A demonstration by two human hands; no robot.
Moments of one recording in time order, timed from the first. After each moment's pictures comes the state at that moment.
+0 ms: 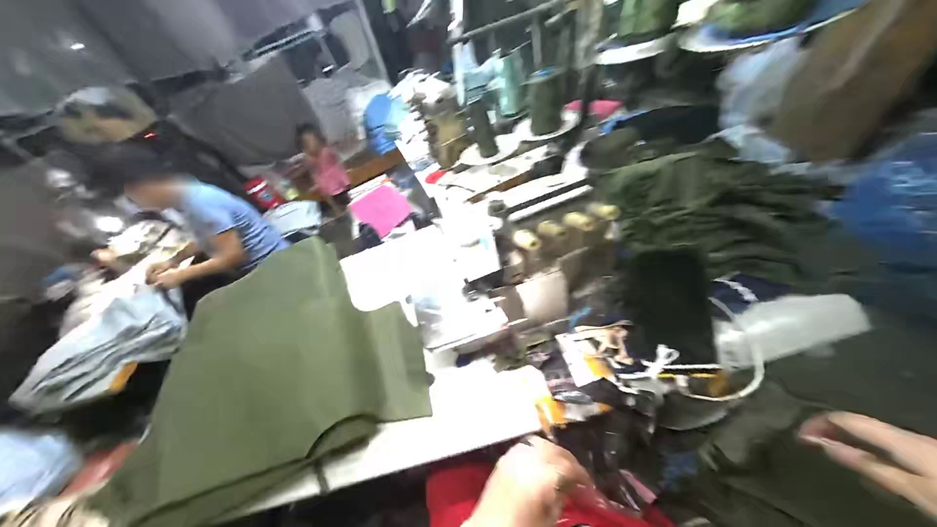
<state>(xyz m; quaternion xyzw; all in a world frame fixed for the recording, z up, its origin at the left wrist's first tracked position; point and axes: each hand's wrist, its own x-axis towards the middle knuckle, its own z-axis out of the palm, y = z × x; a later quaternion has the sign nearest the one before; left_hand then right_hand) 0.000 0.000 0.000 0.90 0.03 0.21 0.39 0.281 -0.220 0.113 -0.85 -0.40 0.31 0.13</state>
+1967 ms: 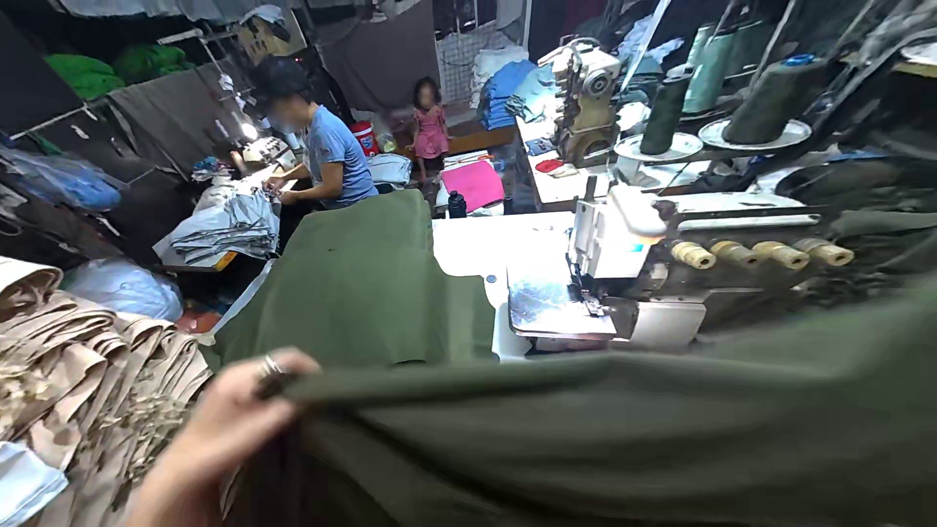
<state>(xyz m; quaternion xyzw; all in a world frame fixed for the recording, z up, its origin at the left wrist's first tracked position) -0.271 0.100 0.197 0.85 0.37 0.31 0.21 0.203 -0.075 0.195 -0.57 -0.34 0.25 0.70</state>
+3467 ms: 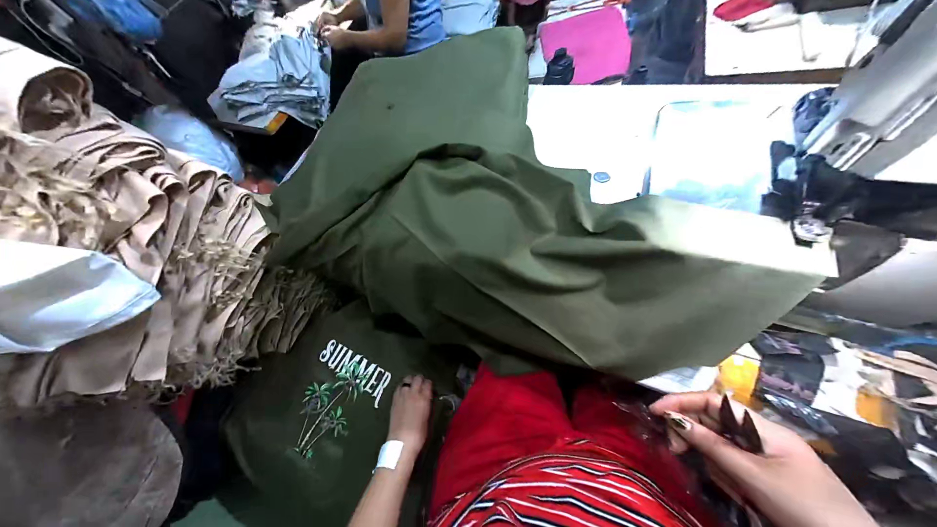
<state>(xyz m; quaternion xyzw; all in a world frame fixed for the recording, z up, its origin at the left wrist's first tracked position) -0.250 -0.045 -0.154 0.72 0.66 -0.06 0.20 0.161 -0.075 0.008 -0.62 -0.49 0.52 0.34</state>
